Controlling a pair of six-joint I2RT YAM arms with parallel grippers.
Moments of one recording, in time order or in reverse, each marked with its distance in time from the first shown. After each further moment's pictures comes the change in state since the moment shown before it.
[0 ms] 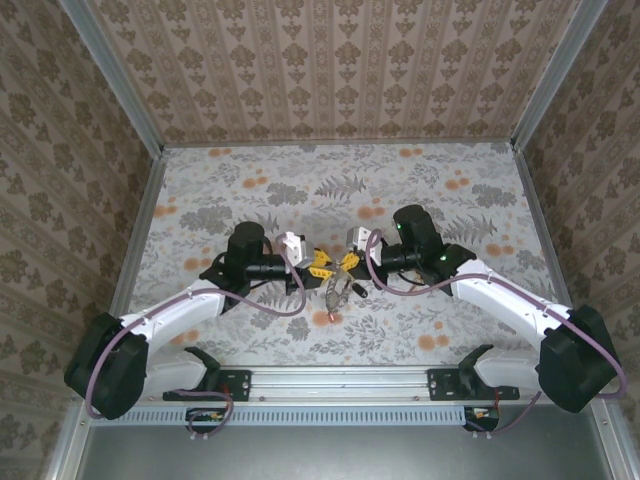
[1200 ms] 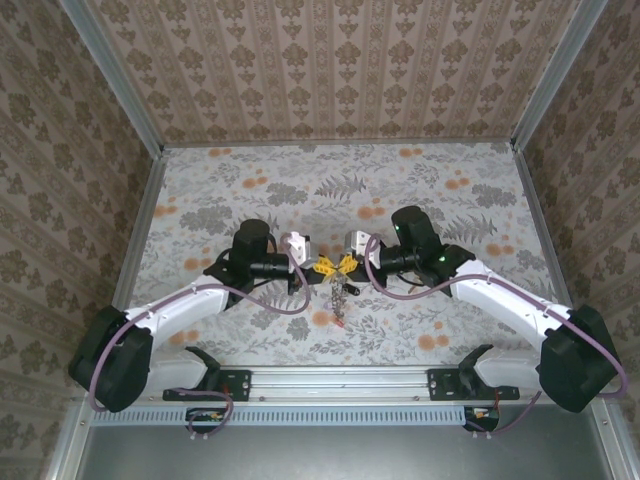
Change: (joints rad) left arm -0.014 0.042 0.029 -0.004 0.035 0.019; right arm 0.016 -0.005 0.000 0.003 -0.024 -0.039
